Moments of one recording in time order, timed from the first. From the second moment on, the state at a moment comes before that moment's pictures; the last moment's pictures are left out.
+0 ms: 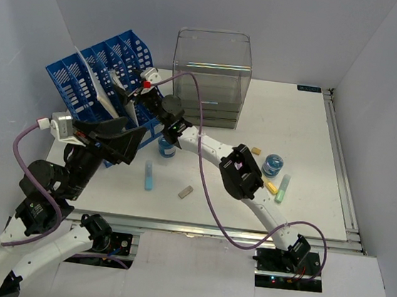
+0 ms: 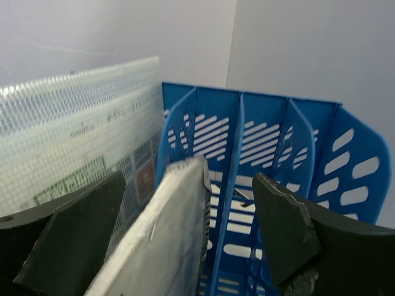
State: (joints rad) left arm -0.75 0.43 0.89 -0.08 -0.23 -0.45; right arm 0.96 2.58 2.26 0.81 -0.06 -0.06
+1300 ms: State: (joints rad) left arm -0.74 1.00 0.50 0.52 -0.13 -0.86; right arm 0.24 1.37 1.12 -0.45 -0.96 -0.45
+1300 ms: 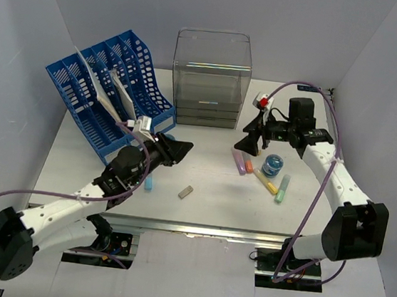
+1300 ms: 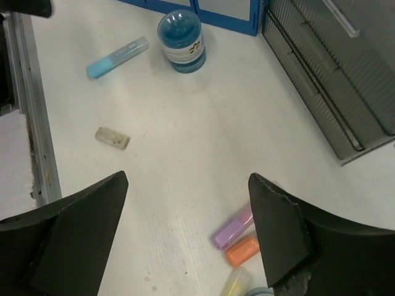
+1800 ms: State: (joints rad) left arm -0.56 1.75 0.78 0.91 -0.07 -1.15; right arm 0.07 1.30 0.86 -0.30 -1.07 -0.37
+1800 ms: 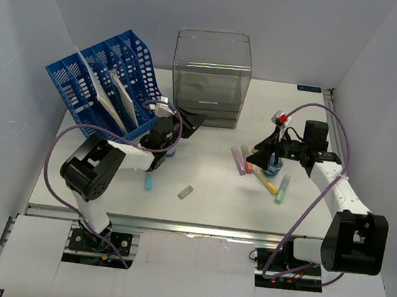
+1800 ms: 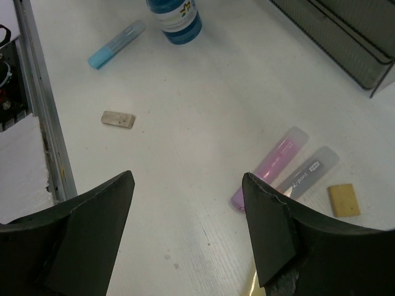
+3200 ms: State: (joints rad) left arm -0.54 2.01 1.07 0.96 -0.22 -1.39; right arm 0.02 1.20 0.80 -0.21 -1.13 -0.33
